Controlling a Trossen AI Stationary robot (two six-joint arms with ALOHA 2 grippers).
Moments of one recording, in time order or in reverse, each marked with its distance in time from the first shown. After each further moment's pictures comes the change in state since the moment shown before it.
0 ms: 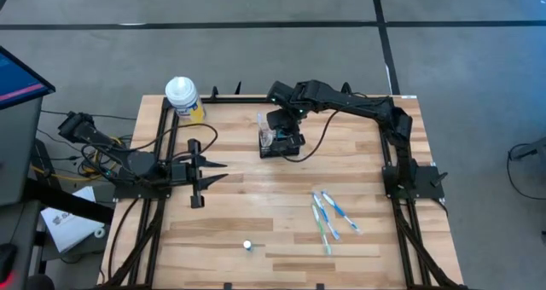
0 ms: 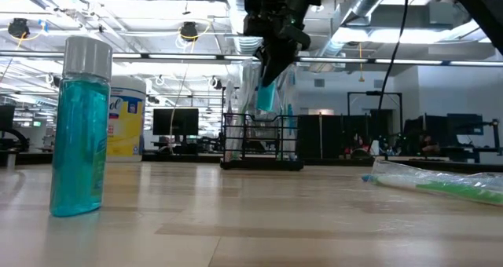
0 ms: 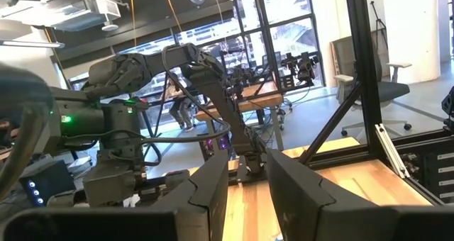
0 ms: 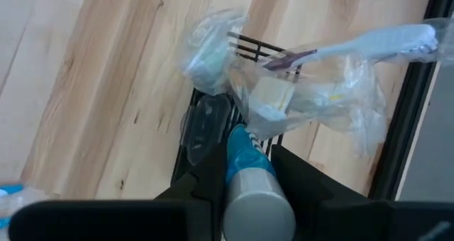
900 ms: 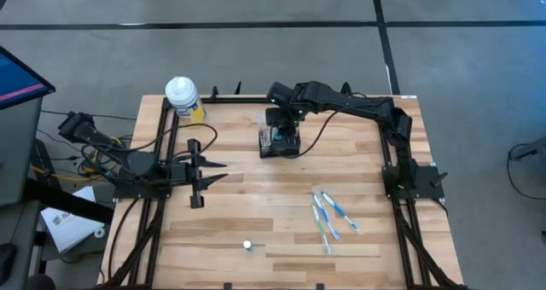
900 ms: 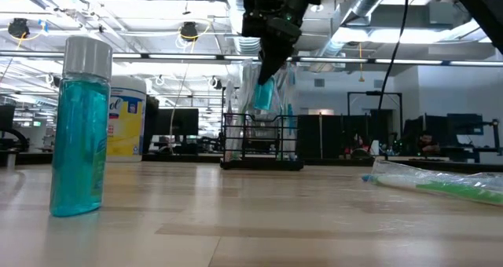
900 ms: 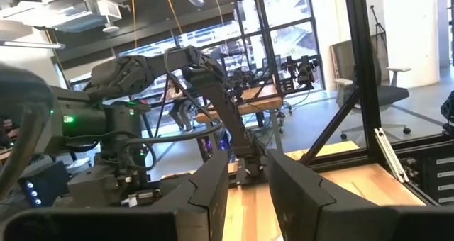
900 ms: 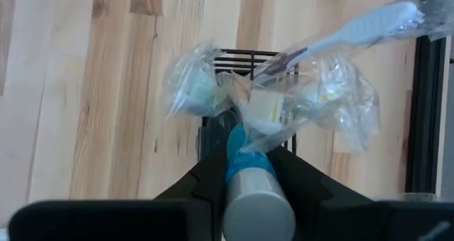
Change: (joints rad) left arm 0.000 0.000 0.000 0.012 0.000 -0.003; right arm 0.012 -0.013 -0.002 0.010 -0.016 0.244
